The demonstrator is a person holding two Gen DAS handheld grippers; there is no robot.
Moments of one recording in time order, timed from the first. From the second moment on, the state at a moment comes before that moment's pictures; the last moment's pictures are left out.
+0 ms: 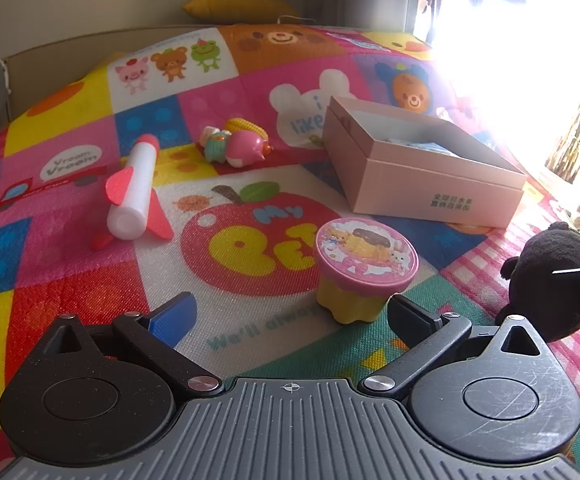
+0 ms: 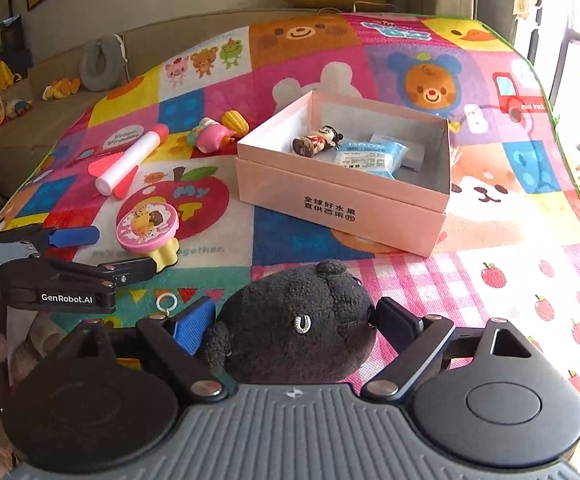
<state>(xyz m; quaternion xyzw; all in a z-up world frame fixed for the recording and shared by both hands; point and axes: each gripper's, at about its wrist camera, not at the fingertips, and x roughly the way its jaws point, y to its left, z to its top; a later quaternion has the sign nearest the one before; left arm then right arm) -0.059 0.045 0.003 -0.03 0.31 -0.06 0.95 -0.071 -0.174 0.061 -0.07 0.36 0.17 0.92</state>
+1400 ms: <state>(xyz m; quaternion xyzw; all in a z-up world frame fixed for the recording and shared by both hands) -0.068 -0.001 0.032 0.07 0.28 -0.12 0.95 -0.090 -0.179 0.030 -0.10 0.29 0.09 0.95</state>
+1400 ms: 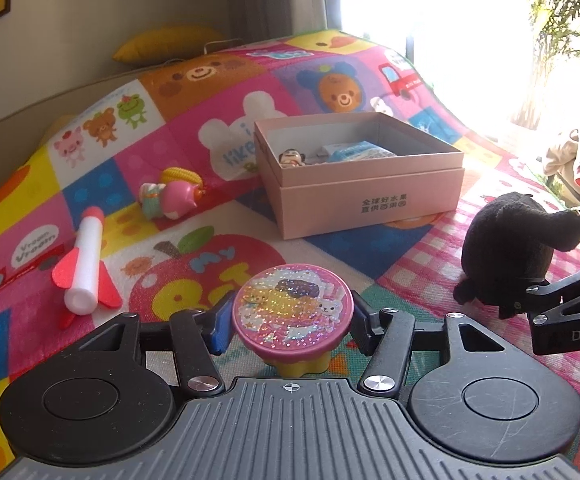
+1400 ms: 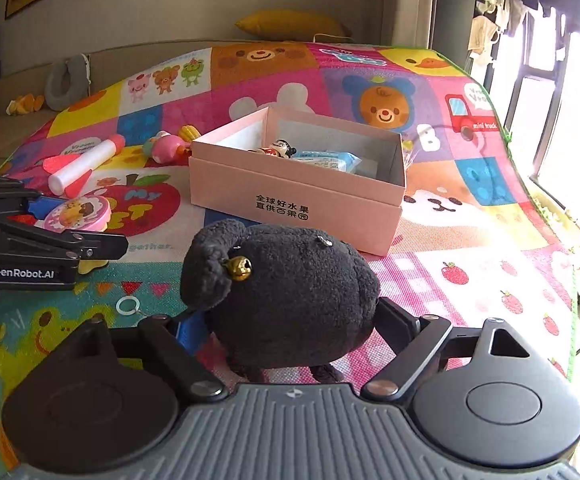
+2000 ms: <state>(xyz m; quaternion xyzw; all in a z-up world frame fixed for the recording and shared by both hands) -0.011 -0.047 0.181 0.08 0.13 -0.16 0.98 -0.091 -0.246 0.227 -0.02 0.11 0.07 0.99</state>
